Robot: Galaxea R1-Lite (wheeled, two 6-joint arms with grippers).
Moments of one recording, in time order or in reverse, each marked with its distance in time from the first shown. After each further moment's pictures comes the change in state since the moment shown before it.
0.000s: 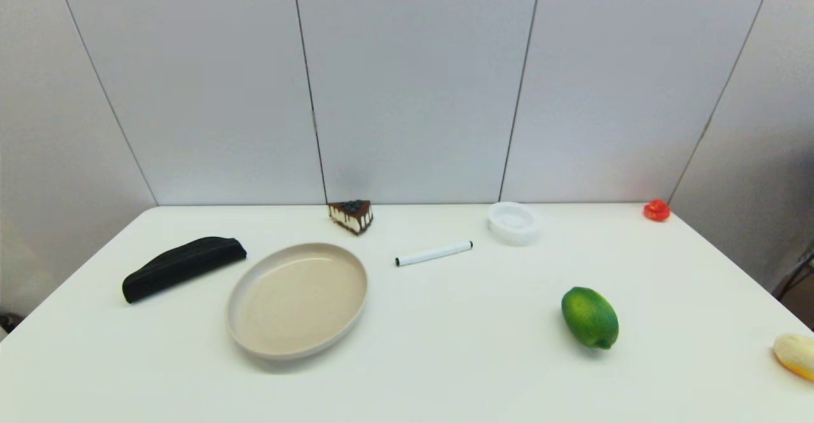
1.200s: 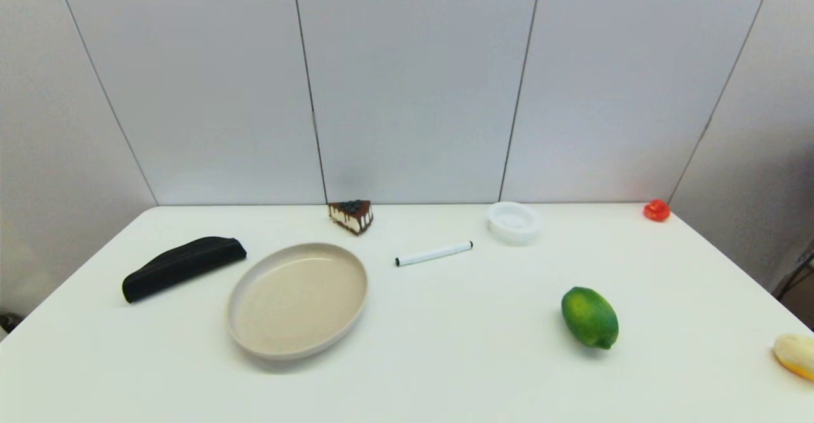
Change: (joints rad) left arm 0.000 0.001 -0.057 -0.595 -0.118 0.035; right arm 0.000 0.000 0.000 0.000 0.000 0.000
